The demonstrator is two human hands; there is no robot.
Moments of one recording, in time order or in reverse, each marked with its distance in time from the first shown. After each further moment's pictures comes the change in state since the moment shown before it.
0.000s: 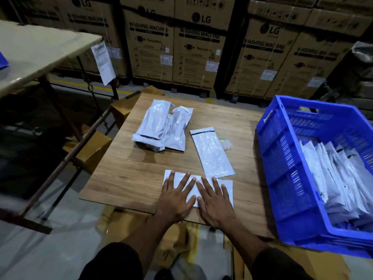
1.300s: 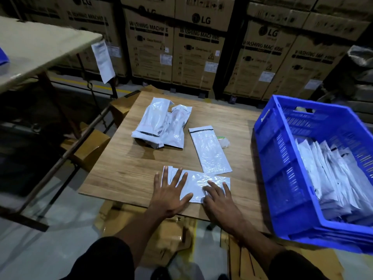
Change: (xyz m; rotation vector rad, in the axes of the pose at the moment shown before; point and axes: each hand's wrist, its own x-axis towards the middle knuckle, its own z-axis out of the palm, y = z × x) left_hand -0.005 -0.012 -0.005 0.078 -0.087 -0.085; right_hand -0.019 0.028 0.003 -0.244 0.328 -0.329
